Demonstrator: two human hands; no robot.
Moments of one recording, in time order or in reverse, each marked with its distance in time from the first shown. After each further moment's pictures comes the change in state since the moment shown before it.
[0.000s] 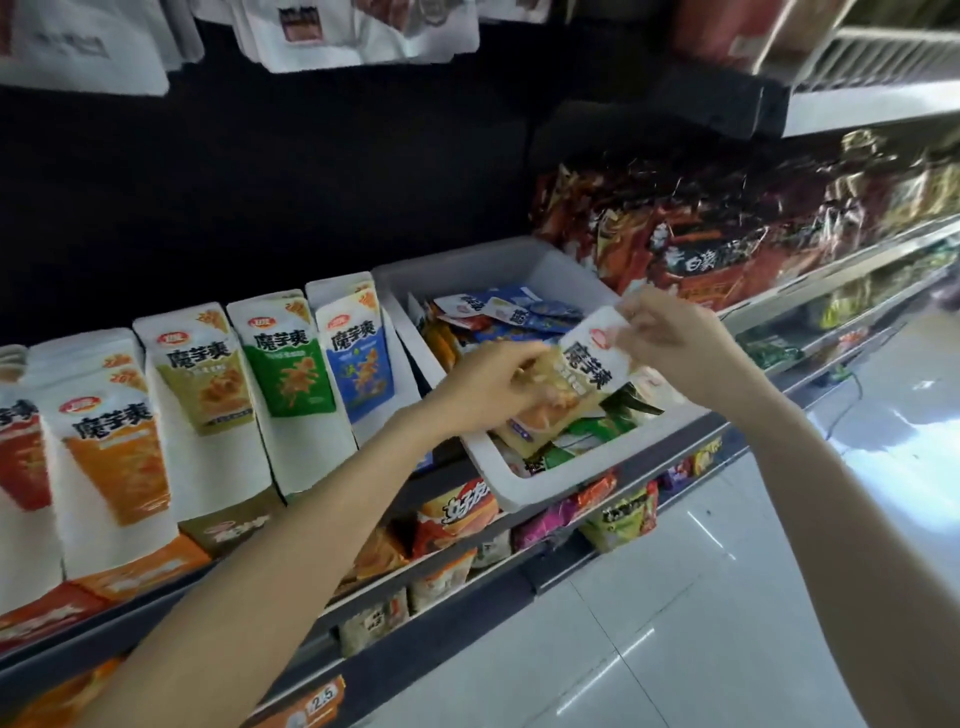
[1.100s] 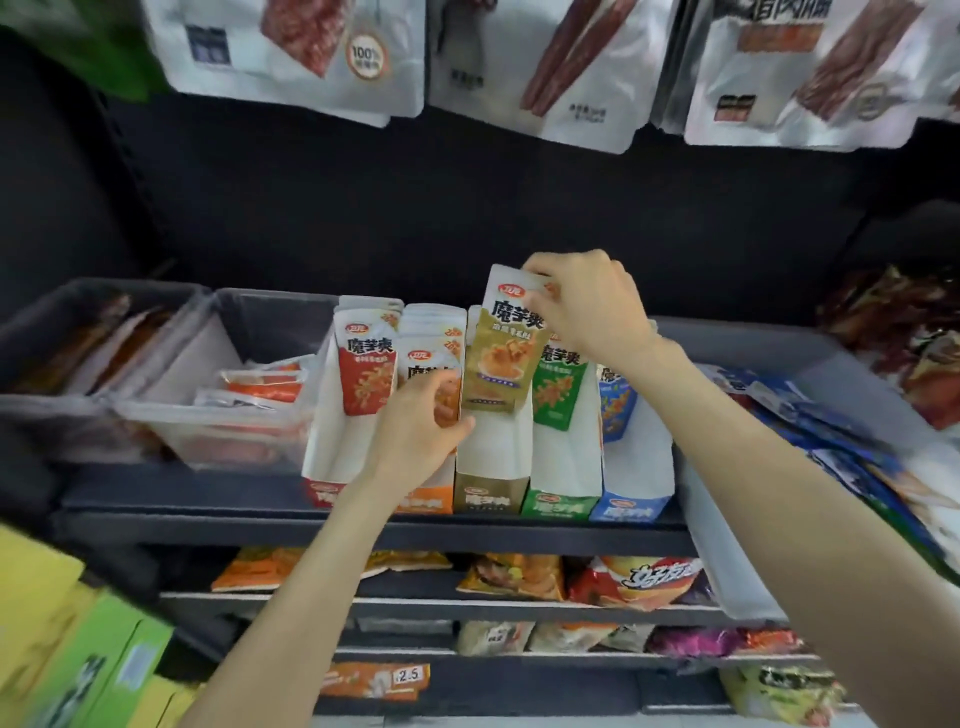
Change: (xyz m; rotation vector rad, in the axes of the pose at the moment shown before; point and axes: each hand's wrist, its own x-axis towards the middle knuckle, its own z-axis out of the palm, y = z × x) left_hand -0.222 -0.100 -0.094 0.184 0.724 -0.683; right_hand 0.093 -0.249 0.178 -0.222 -0.027 -0.651
